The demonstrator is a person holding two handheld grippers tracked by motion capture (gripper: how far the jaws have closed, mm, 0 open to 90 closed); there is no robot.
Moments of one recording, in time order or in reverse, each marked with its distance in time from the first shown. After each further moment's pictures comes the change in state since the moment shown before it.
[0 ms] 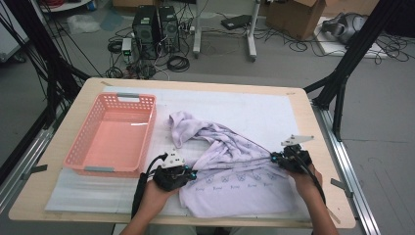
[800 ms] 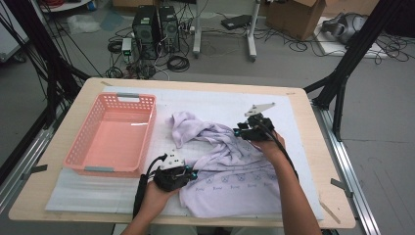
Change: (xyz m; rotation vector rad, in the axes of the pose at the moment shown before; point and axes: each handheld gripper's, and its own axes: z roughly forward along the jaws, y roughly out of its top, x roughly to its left) left arm 0.005 -0.005 0.004 -0.051 -0.006 -0.007; right arm 0.024 0.122 0.068 -0.105 0.192 -0.168
